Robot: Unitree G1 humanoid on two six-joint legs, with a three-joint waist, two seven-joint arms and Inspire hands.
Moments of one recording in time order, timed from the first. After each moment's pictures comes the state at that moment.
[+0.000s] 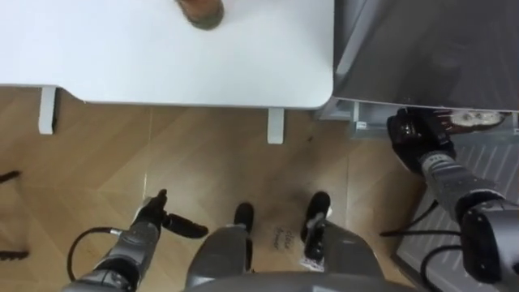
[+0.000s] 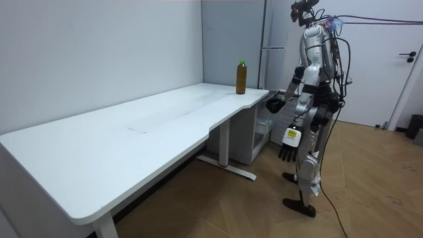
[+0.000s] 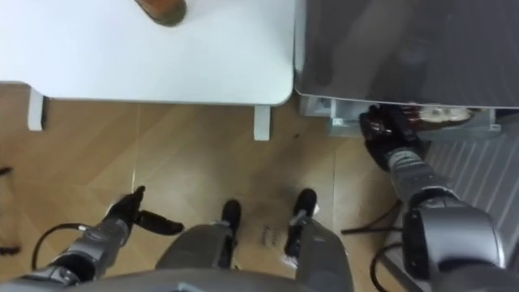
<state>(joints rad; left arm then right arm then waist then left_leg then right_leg) -0.10 0.23 -0.13 1.17 0.07 0.03 0.07 -0.49 -0.40 -0.07 1.41 1.42 0.10 0.24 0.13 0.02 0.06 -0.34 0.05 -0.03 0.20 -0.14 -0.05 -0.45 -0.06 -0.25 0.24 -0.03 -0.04</state>
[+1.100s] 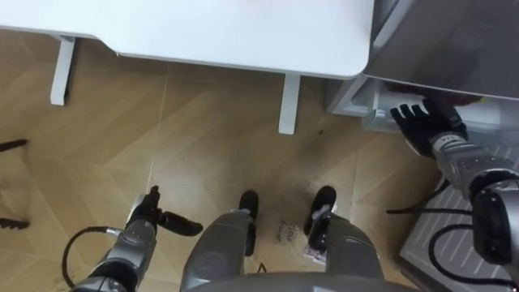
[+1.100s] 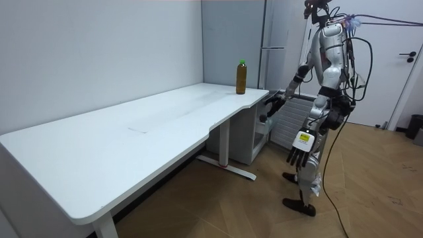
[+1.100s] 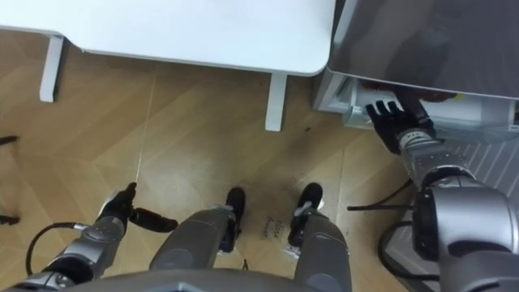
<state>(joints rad) -0.05 0.24 -0.16 1.05 0.07 0.06 0.13 -0.56 -0.43 -0.06 1.44 1.45 0.14 0.17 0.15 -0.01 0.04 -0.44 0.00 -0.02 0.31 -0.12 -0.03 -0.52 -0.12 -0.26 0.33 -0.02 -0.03</state>
